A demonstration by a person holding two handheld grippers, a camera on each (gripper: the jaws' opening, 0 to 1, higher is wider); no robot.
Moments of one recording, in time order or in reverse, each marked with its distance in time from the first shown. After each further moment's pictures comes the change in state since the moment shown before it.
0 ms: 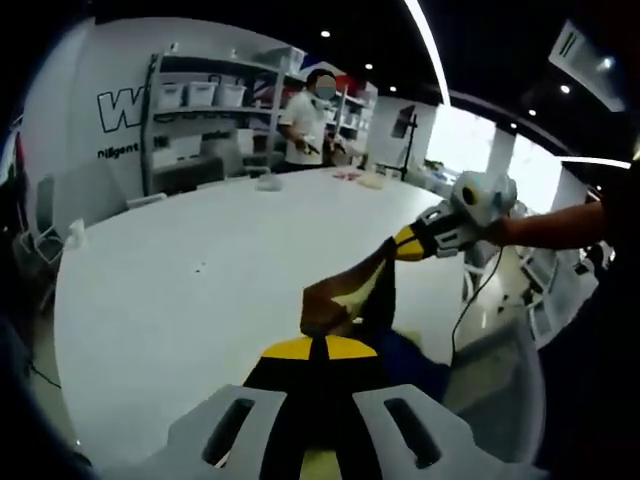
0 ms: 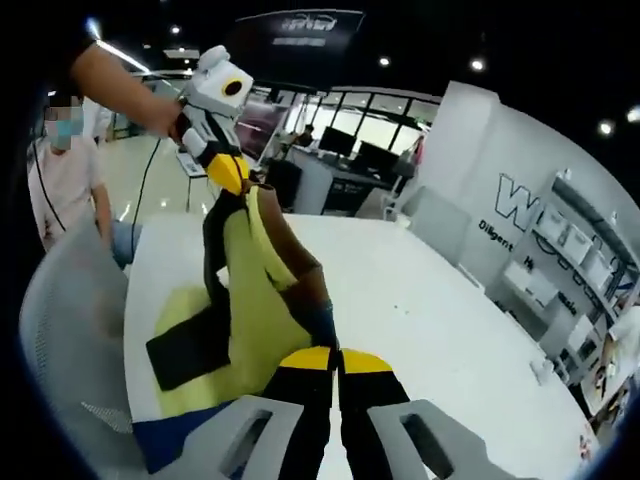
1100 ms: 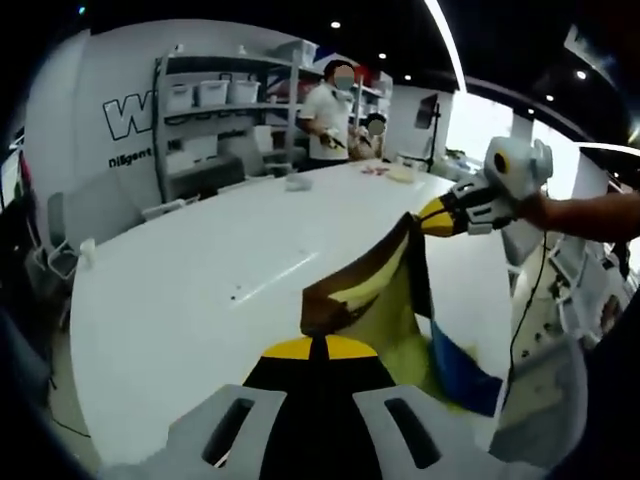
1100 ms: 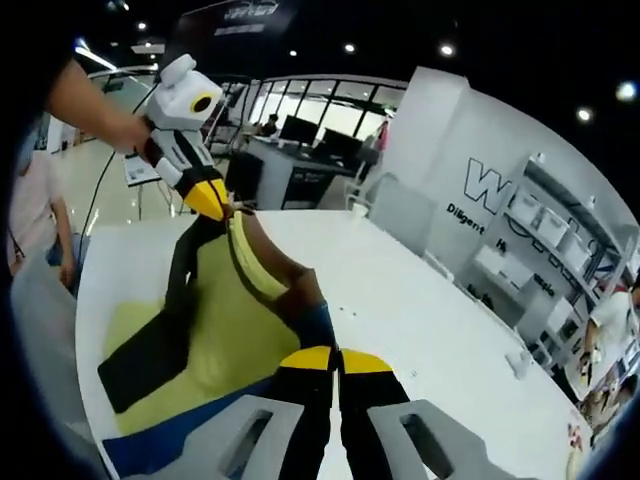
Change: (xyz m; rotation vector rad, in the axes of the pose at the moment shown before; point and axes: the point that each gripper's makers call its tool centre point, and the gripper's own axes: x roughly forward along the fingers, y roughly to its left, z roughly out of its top) left arm 0.071 0.086 0.039 0.046 0.036 0.102; right arm 0.057 -0.096 -0.001 0.068 0.075 -0.109
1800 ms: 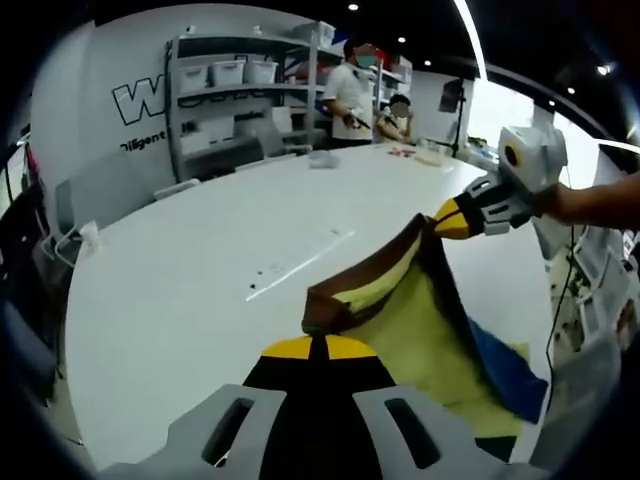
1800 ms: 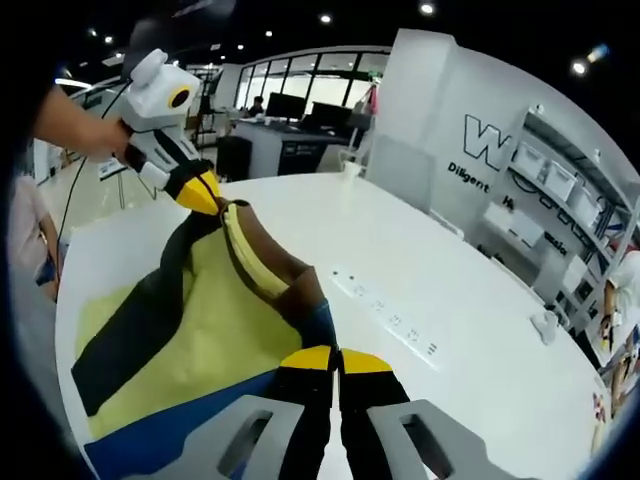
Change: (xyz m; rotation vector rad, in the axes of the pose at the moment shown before) left arm 0.078 0.055 -0.028 -0.022 0.066 0.084; right arm 0.076 -0.017 -0.058 0.108 0.116 0.032
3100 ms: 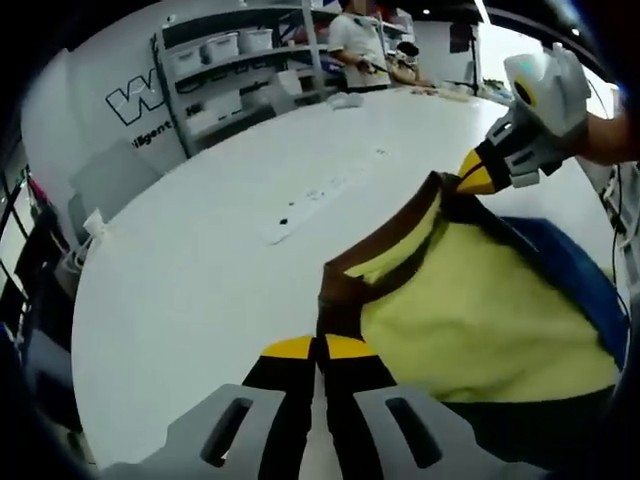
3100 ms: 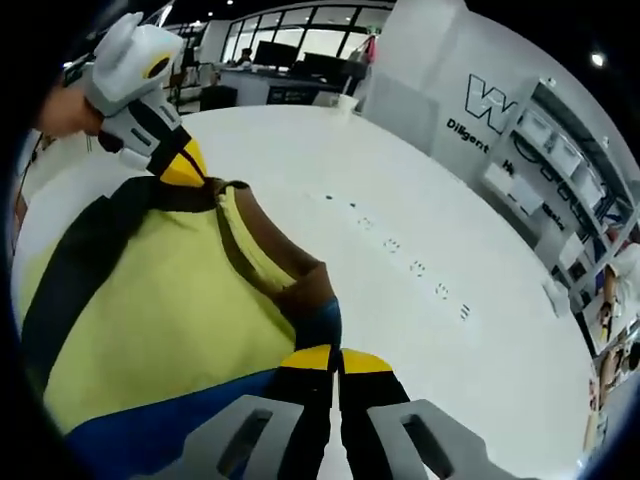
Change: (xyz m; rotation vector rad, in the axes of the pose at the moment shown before) left arm 0.090 0.065 -0.087 0.136 0.152 0.144; right arm 0.104 -0.003 -0.078 -0.011 0.217 -0.074
